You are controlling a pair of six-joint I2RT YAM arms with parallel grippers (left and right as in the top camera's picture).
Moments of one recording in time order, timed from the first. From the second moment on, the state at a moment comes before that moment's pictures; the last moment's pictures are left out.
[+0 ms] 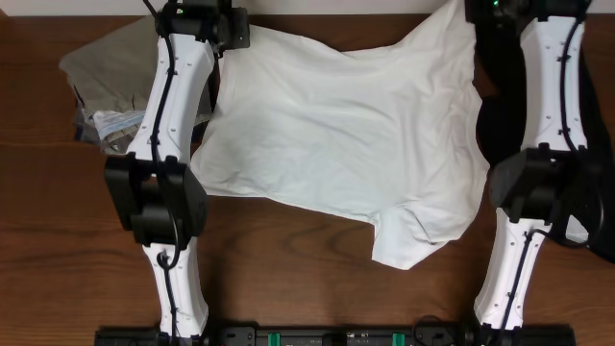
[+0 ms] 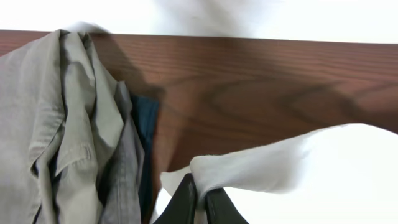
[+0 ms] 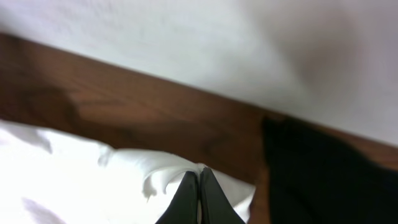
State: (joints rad) left arm -0.12 2.20 2.16 -0.86 -0.09 -0.15; right arm -0.07 2.41 2.57 -0.96 -0.26 -0.24
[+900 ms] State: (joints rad) left arm -0.05 2.22 2.16 -0.94 -0.09 -0.11; right arm -0.10 2.41 2.57 -1.44 -0.38 -0.18
